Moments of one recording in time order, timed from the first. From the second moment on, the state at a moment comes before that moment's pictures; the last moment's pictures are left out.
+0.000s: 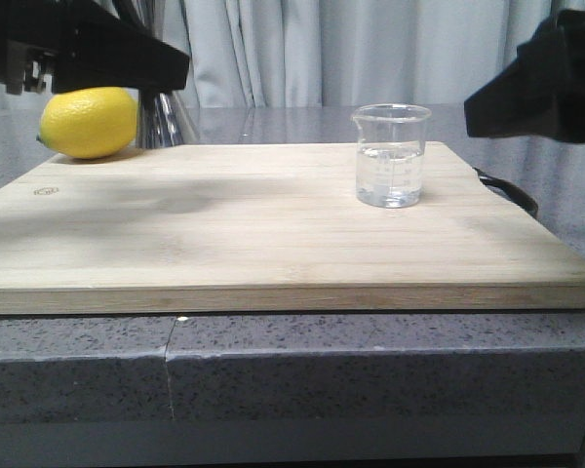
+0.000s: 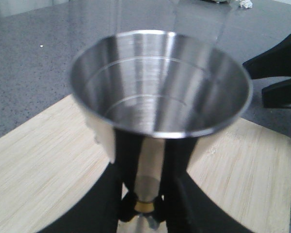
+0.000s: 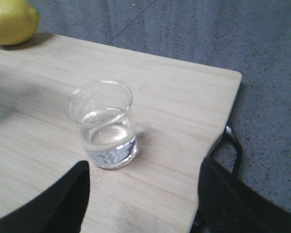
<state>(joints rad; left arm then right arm) -0.21 1.48 -0.80 -1.74 0.94 2.01 0.48 1.03 -0.42 0.04 -0.20 -0.01</state>
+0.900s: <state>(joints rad) -0.21 1.47 -0.80 -1.73 0.94 2.01 0.55 1.33 -0.39 0.02 -0.66 0.00</state>
